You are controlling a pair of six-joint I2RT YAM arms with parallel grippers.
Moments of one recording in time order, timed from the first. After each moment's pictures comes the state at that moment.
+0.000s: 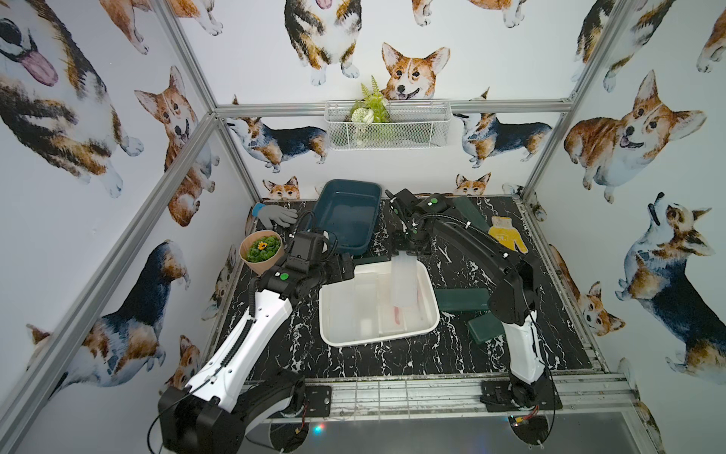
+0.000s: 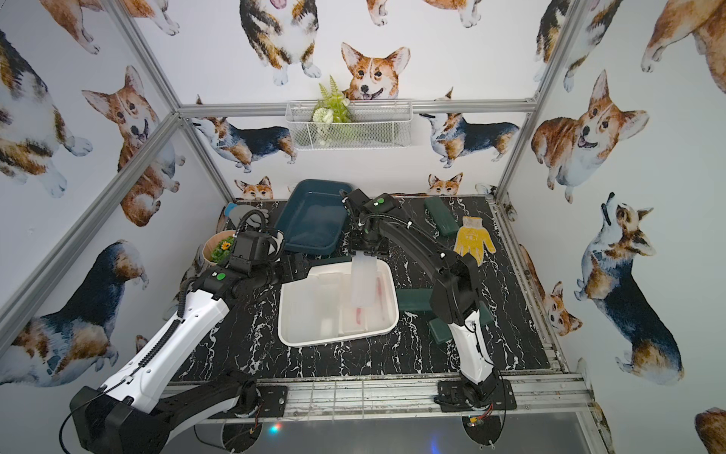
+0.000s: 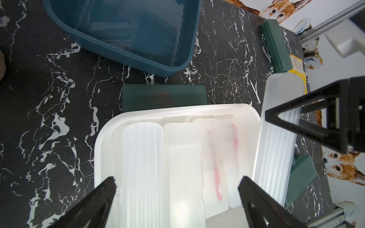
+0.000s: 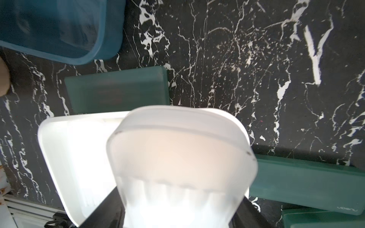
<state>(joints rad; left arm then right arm) -0.36 1.10 1.01 -0.74 0.10 -0.51 0.76 2.11 2.14 -1.35 -0.03 0.68</state>
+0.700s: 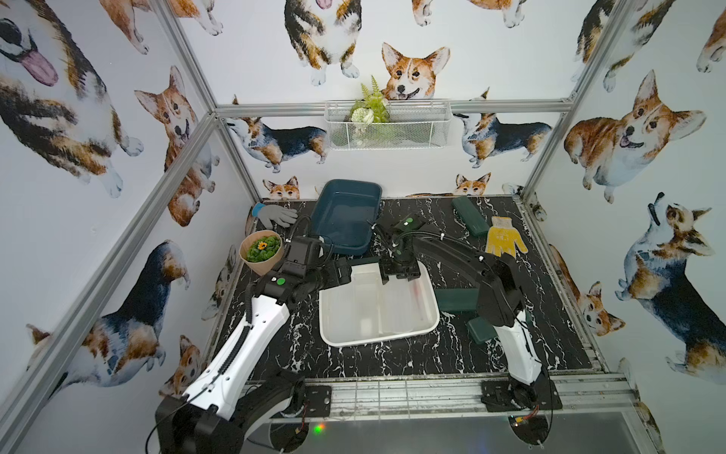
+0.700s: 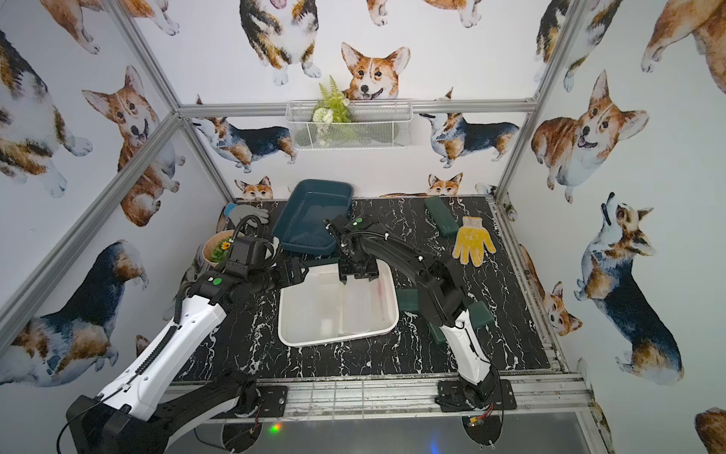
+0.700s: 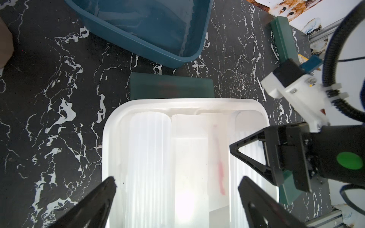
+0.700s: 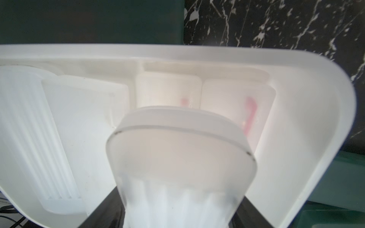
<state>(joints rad) -0.34 1.07 0.98 -0.76 0.11 -0.53 0.85 2.17 2.02 -1.33 -0.08 0.67</state>
